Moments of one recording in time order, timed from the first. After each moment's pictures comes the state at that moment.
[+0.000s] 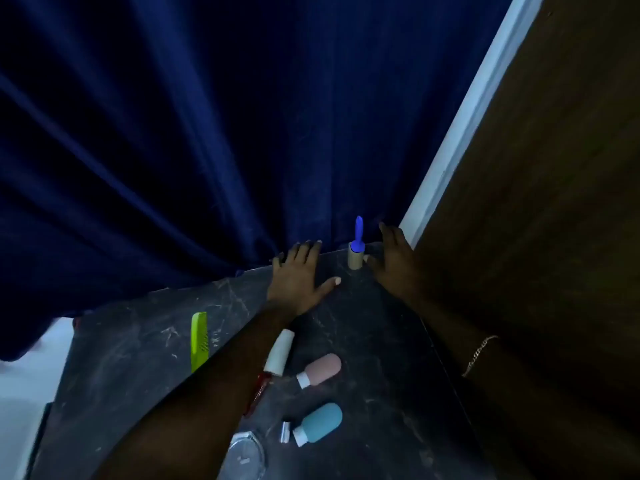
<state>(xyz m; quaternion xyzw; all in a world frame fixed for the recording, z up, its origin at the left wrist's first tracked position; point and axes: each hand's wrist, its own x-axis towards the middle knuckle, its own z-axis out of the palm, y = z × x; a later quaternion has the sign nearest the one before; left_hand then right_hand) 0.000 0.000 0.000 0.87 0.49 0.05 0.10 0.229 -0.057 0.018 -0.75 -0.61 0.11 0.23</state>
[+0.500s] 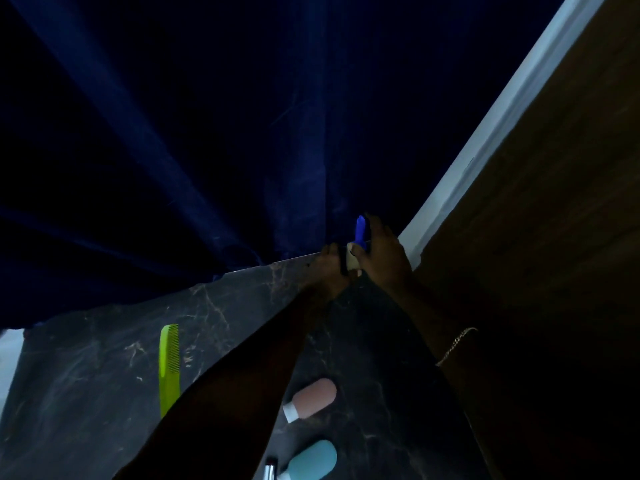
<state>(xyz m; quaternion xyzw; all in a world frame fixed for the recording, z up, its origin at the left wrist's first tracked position) 0.105 0.073 -0.084 0.80 0.51 0.03 0.33 0.237 0.037 -0.056 -0.78 -0.53 0.19 0.28</state>
